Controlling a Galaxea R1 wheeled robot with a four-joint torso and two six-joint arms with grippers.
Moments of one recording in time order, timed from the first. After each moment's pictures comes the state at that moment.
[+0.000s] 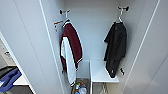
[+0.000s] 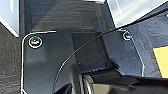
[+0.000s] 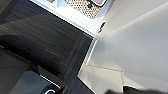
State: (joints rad) left arm 1.47 3.07 -2.70 0.31 -0.19 -0.13; right arm -0.97 2.90 -2.52 -0.96 -0.56 0.56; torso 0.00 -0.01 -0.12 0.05
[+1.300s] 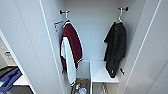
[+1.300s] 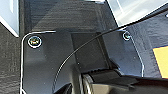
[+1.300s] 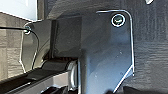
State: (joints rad) left arm 1.47 3.07 -2.70 0.31 -0.19 -0.14; right arm -1.43 2.85 -2.47 -0.48 -0.05 0.56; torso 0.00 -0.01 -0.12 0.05
